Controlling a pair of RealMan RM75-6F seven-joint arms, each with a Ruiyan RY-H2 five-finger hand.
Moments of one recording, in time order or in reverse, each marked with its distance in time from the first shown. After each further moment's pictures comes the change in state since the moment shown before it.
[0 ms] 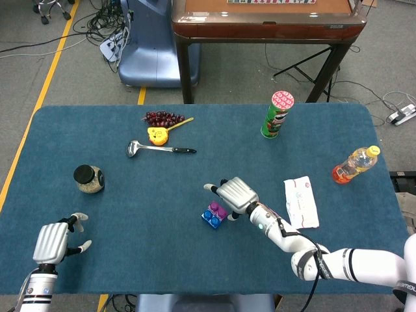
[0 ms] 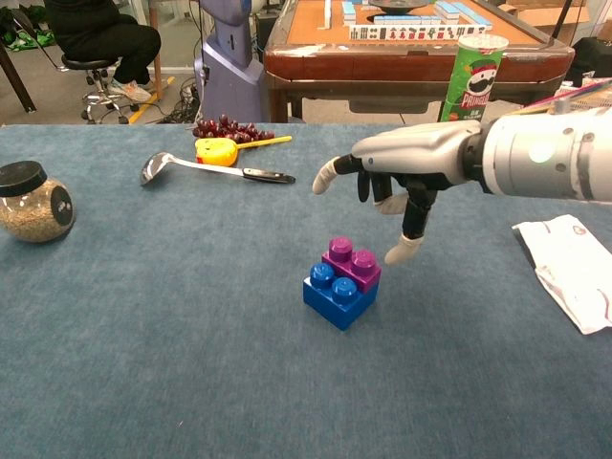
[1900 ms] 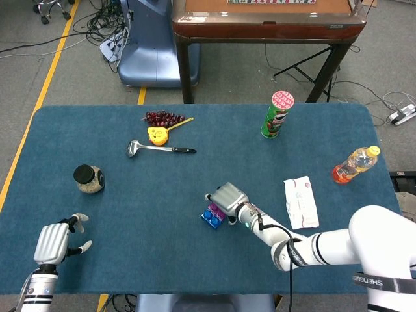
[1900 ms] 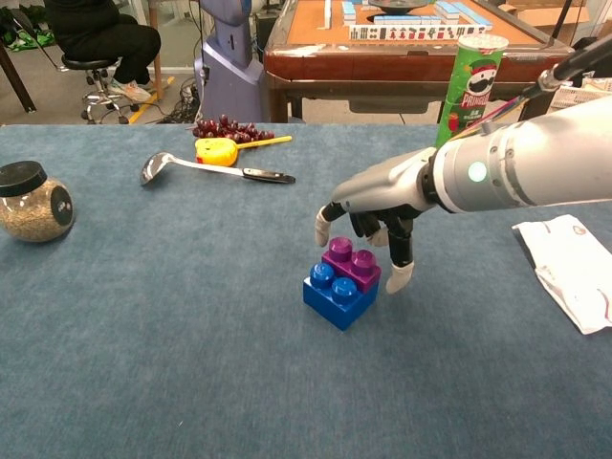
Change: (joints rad) left arm 0.002 -0.010 0.003 0.011 -0.003 -0.003 -0.007; right arm 0.373 -0.044 -0.288 0.049 0.314 0.035 0.000
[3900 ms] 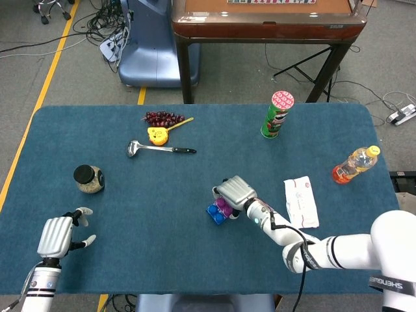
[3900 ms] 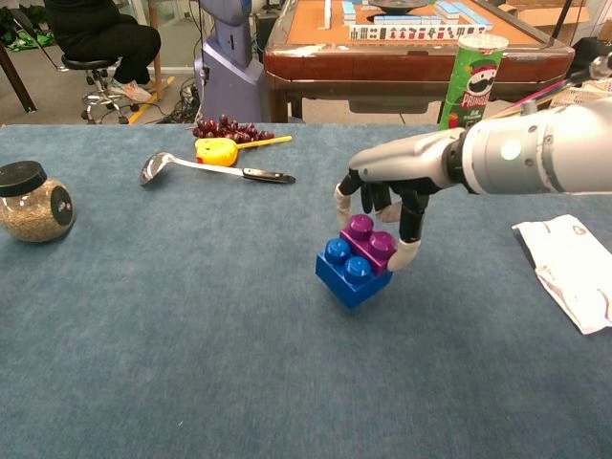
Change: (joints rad) left arm -0.039 0.011 -0.030 -0.023 0.013 -0.018 0.000; right arm -0.136 0.059 0.061 -0.019 -0.149 0.055 0.167
